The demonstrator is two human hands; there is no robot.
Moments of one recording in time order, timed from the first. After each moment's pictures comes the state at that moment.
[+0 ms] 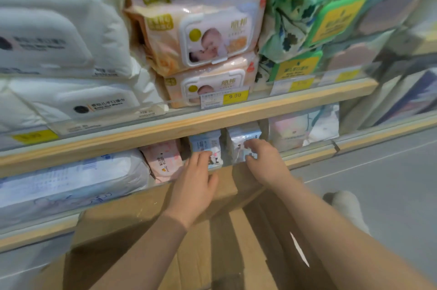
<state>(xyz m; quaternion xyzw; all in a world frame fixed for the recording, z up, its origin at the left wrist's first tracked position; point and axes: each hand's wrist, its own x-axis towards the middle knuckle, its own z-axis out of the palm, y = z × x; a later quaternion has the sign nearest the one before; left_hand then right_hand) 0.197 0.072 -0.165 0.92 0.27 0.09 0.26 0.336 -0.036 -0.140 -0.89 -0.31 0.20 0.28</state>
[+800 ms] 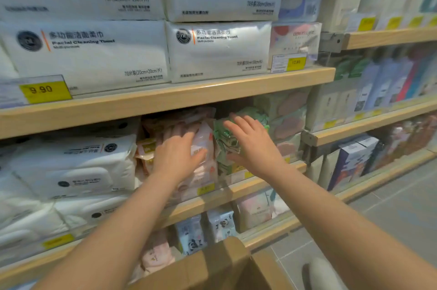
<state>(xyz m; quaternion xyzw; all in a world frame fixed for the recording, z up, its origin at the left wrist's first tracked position) 0.278 0.101 0.092 0.95 0.25 0.18 0.01 0.392 -0.055 0.092 -0.83 -0.49 -0.21 0.14</state>
